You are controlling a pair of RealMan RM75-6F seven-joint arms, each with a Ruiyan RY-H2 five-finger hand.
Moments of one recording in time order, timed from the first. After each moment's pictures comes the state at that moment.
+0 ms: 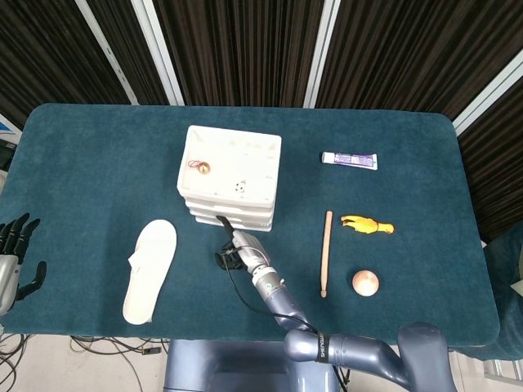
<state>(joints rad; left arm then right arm) -0.10 -1.12 -0.06 -1.61 1.47 1.48 0.02 0.88 -2.08 0.43 -1.24 -0.90 0.81 0.02</state>
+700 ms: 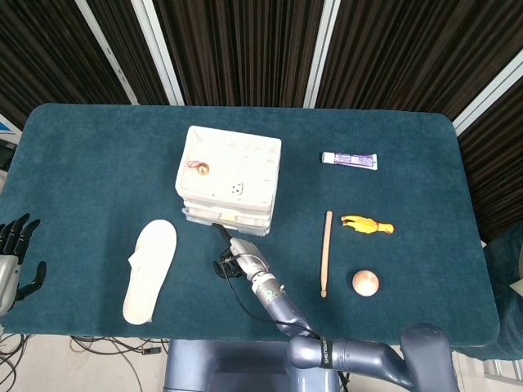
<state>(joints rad) -0.10 -1.12 -0.06 -1.61 1.46 1.48 0.02 0.85 -2.07 0.39 -1.29 -0.94 0.82 0.04</state>
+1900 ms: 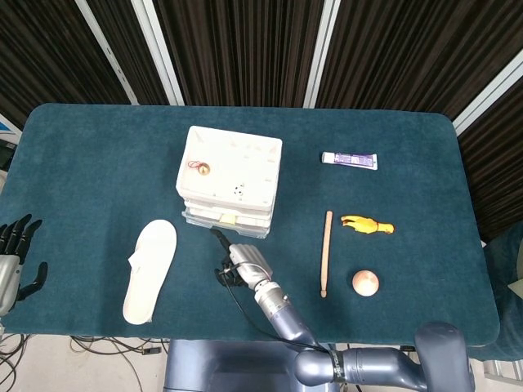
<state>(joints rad) -0.10 -1.11 -0.06 -1.62 1.46 1.46 0.02 0.84 -1.98 0.37 -1.56 -0.83 0.99 -0.28</state>
